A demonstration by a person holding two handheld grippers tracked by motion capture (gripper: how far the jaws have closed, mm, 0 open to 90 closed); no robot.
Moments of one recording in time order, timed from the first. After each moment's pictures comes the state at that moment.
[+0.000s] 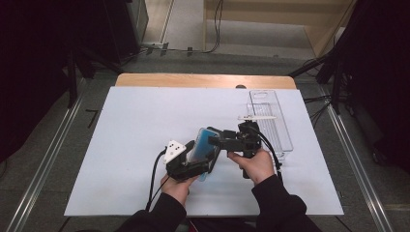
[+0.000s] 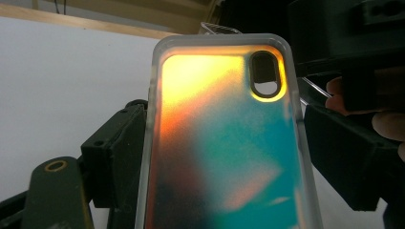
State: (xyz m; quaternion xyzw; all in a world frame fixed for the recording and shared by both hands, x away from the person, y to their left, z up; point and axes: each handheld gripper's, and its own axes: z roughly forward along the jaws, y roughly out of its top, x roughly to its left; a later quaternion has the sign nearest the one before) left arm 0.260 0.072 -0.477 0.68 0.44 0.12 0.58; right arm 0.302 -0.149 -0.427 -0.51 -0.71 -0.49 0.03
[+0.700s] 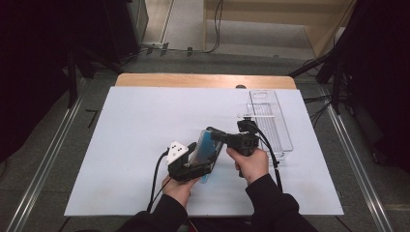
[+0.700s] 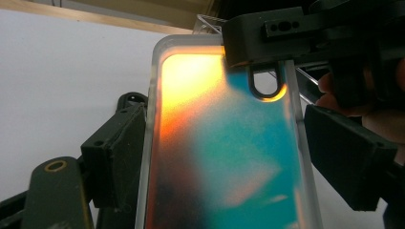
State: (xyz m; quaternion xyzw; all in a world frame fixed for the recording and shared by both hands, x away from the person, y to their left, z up) left arm 0.258 0.068 -0.478 0.68 0.44 0.11 0.57; right arm 0.311 -0.148 -0.432 -0.55 -0.67 -0.49 0.08
